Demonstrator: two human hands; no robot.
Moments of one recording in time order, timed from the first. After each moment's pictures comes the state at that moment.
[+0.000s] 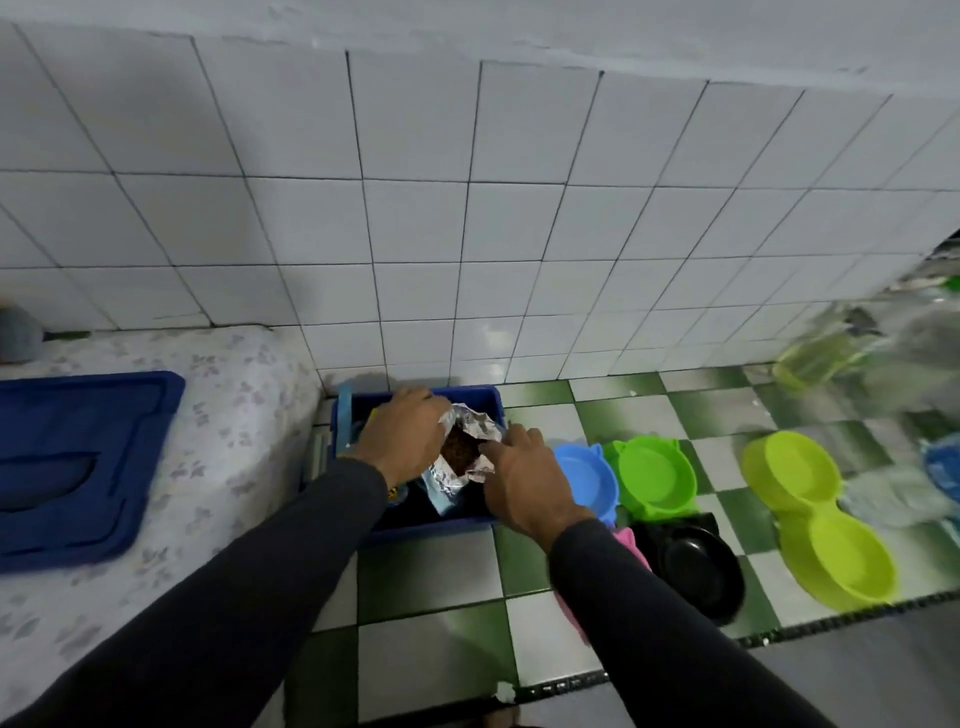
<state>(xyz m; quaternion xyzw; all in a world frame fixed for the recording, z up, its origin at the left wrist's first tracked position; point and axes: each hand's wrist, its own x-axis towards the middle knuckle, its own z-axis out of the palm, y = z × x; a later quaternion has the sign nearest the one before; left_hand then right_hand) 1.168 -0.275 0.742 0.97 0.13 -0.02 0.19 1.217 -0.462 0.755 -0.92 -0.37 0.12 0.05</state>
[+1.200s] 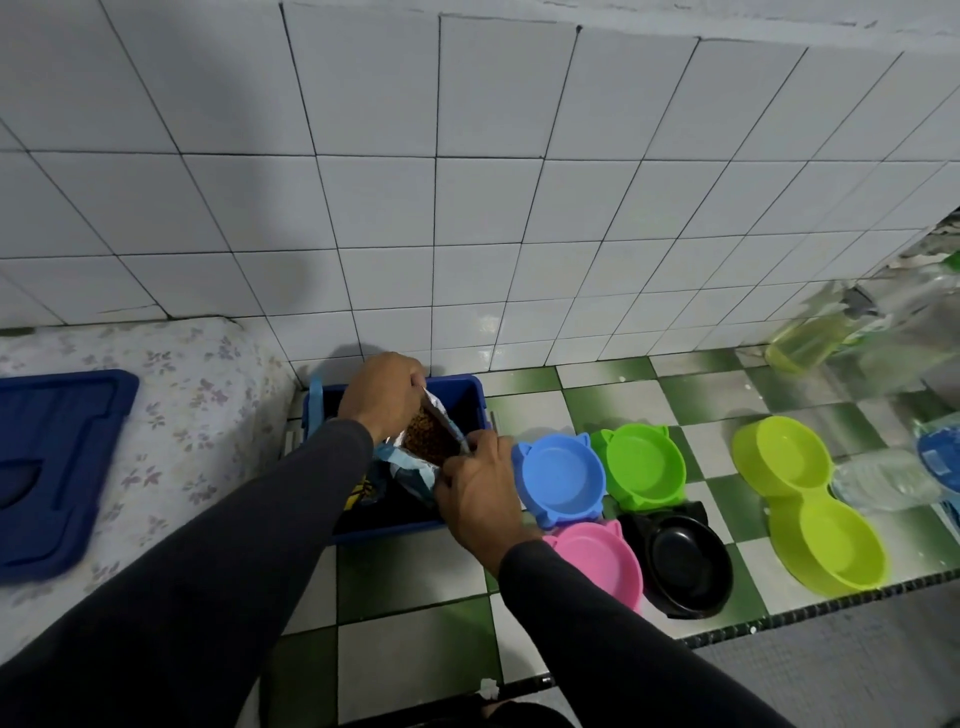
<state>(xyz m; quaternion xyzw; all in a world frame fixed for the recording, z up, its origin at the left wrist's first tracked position) 1.212 -0.265 0.752 0.93 0.25 0.02 0.28 1.192 -0.449 0.725 -0.93 -0.31 0.08 0.20</state>
